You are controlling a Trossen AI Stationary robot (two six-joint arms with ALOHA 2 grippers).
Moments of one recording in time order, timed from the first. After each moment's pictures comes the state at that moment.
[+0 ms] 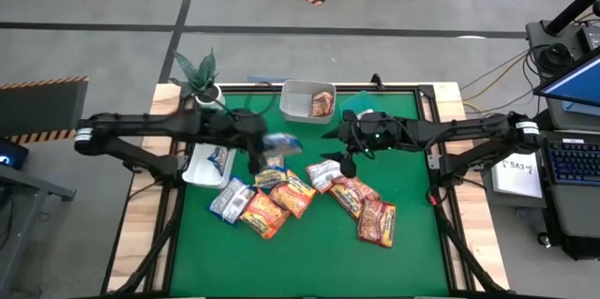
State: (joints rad) left arm 0.06 1.25 1.16 -0.70 -0.10 -0.30; right arm -0.07 1.29 0.92 -0.05 -0.02 0.03
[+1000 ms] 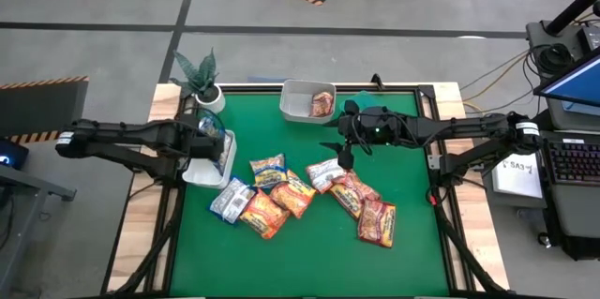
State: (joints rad) left arm -0.01 0.97 0.88 -1.44 -0.54 -1.56; right arm -0.12 1.29 0.92 -0.01 0.05 -0.11
